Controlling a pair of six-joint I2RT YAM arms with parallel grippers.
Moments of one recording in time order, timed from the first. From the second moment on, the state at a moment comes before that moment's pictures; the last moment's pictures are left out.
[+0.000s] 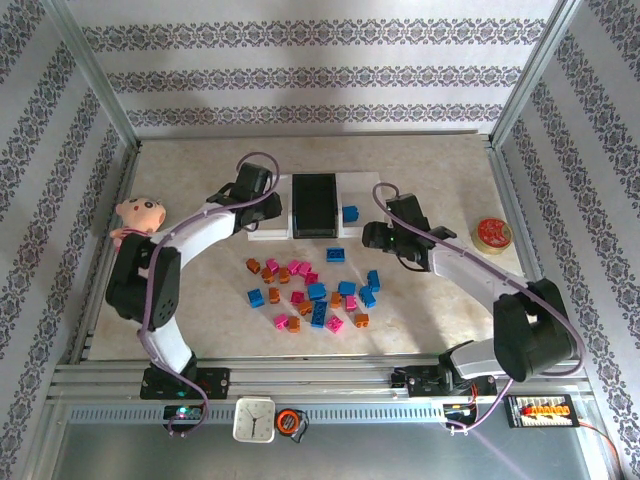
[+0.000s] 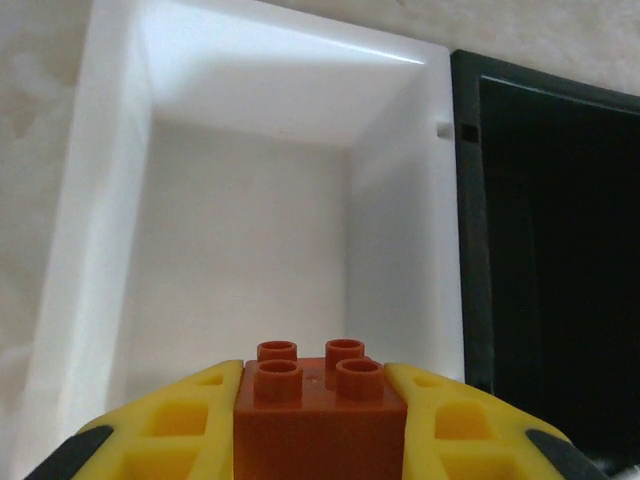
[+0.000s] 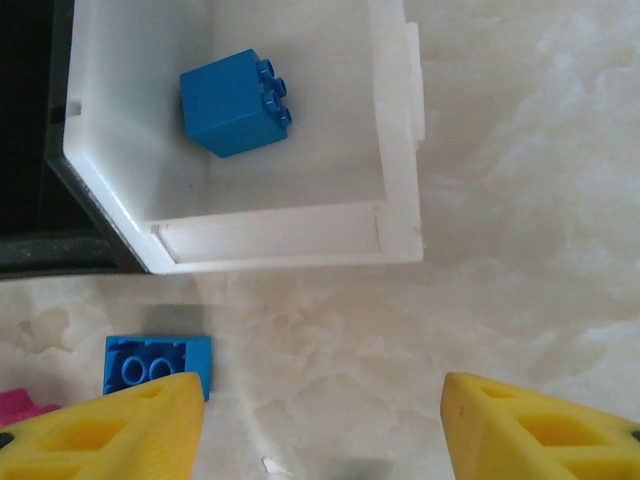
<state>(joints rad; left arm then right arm) -0.36 1.77 1.23 -0.31 -0.05 -0.54 0.40 1.38 0.83 -0.34 -0.02 0.52</state>
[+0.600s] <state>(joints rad) -0.36 1.45 1.06 -0.27 0.00 -0.56 0.63 1.54 0.84 -0.27 0.00 0.59</state>
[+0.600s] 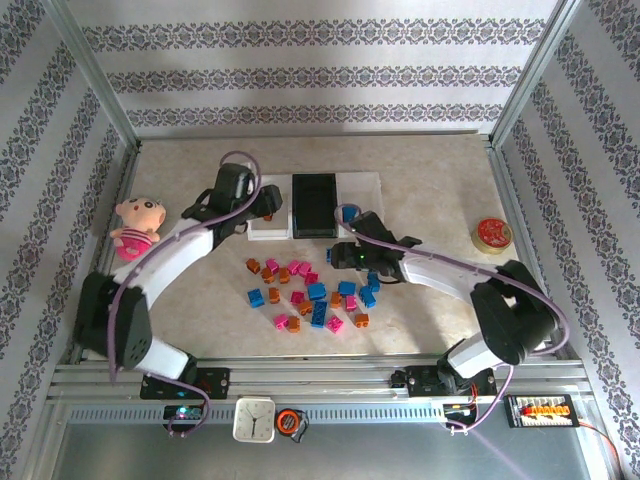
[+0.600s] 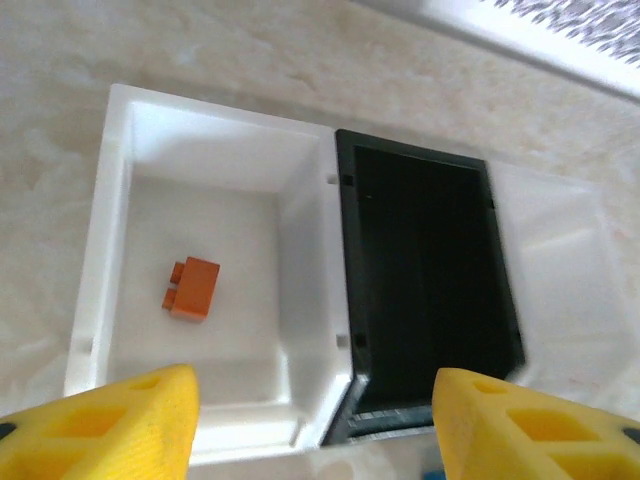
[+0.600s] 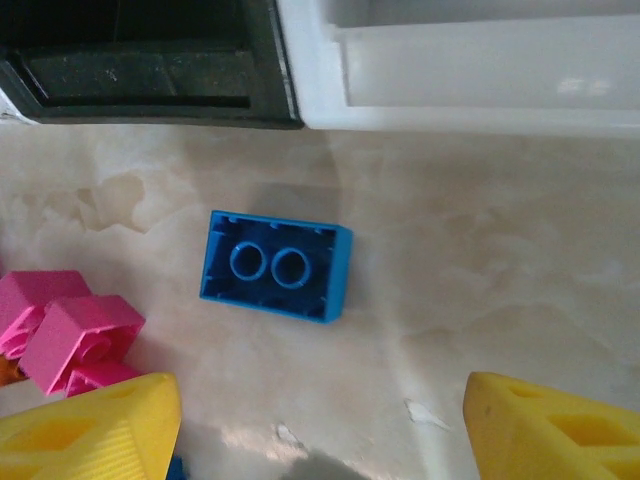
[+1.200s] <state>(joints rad) -0.36 0.85 0.57 -0.26 -0.15 -0.68 0.67 1.83 1.03 -0.26 0.09 0.62</state>
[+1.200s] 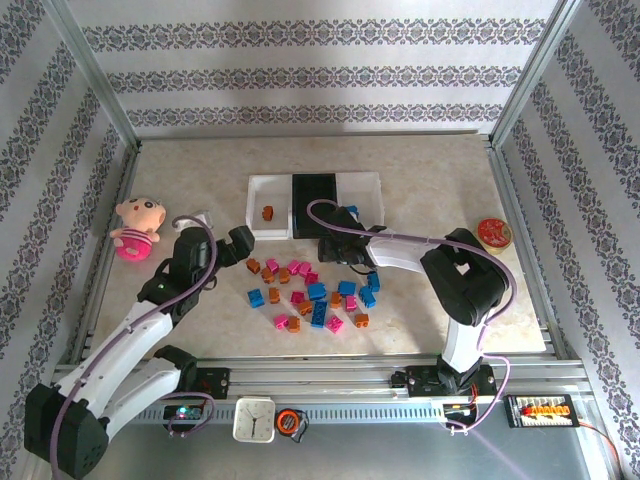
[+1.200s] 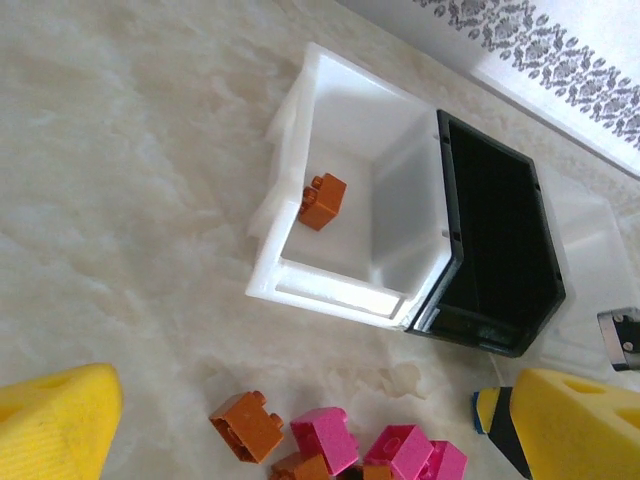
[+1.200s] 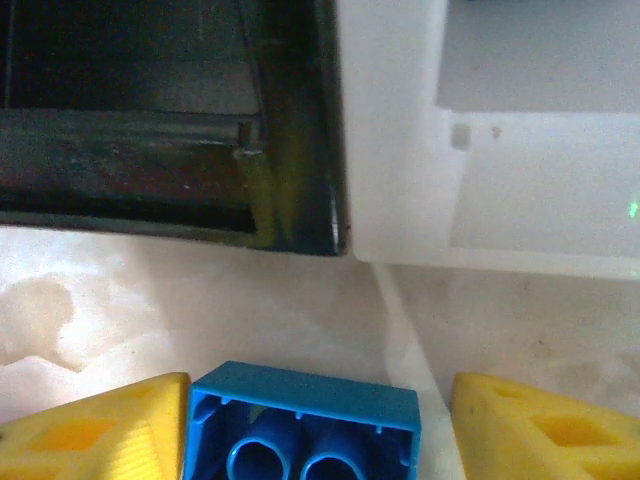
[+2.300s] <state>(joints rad) -0.31 0.85 0.51 -0.31 -0.03 -0.69 0.40 1.87 1.39 -0.39 0.02 0.52</state>
